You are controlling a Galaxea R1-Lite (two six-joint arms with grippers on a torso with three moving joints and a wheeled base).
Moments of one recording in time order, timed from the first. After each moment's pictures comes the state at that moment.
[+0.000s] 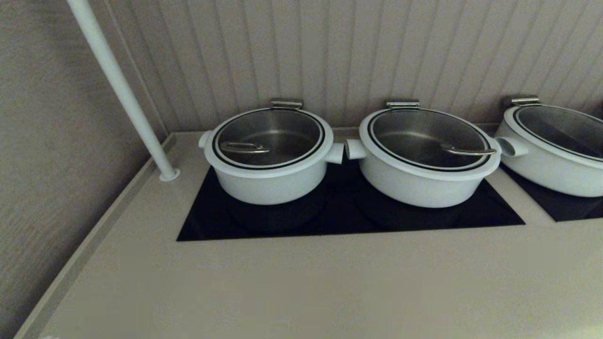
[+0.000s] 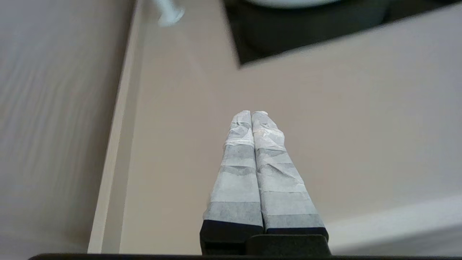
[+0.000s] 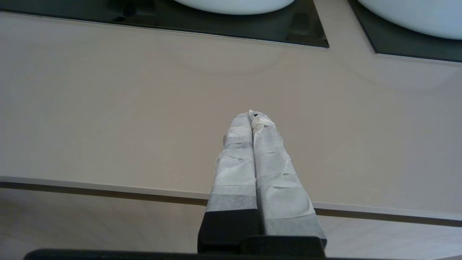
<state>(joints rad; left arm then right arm) 0.01 0.25 0.00 -0.14 -0.06 0.22 -0.01 0.00 -0.03 0.09 0.05 -0.12</state>
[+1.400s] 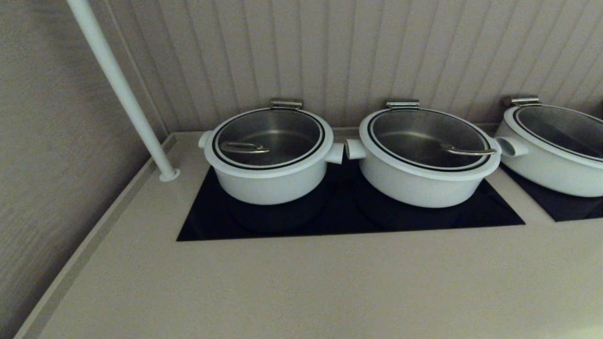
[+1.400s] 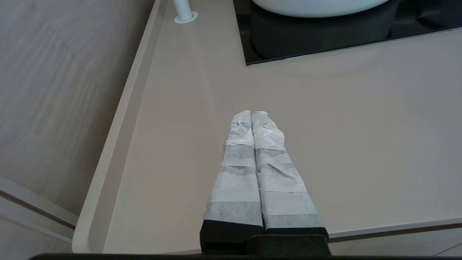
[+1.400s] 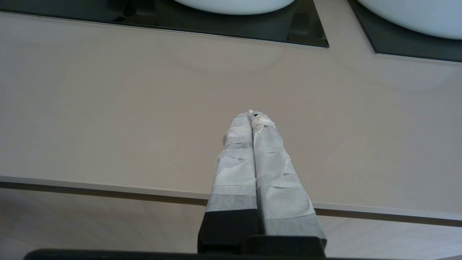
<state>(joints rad) 0.01 0.00 0.00 0.01 -0.03 0.14 -0.01 0.00 -0.03 0.09 0.05 -0.12</state>
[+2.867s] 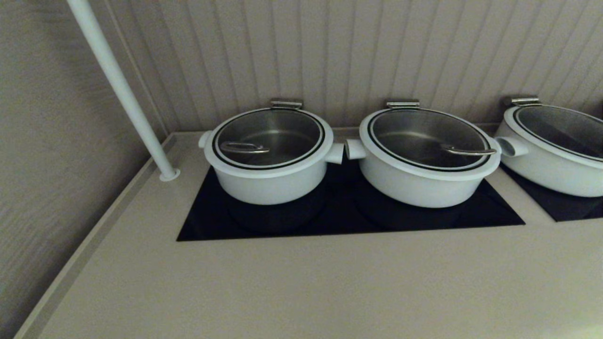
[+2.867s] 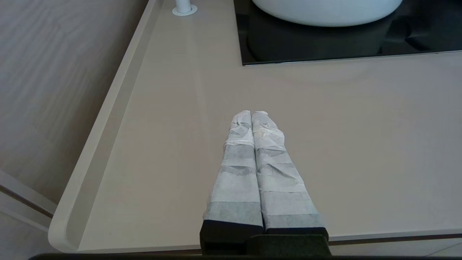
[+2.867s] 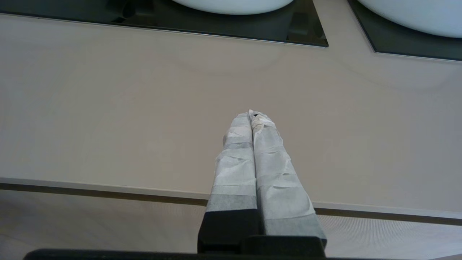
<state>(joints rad) 0.01 0.00 0.00 0.01 -0.02 0.03 -0.01 0.00 -0.03 0.09 0.05 -0.11</state>
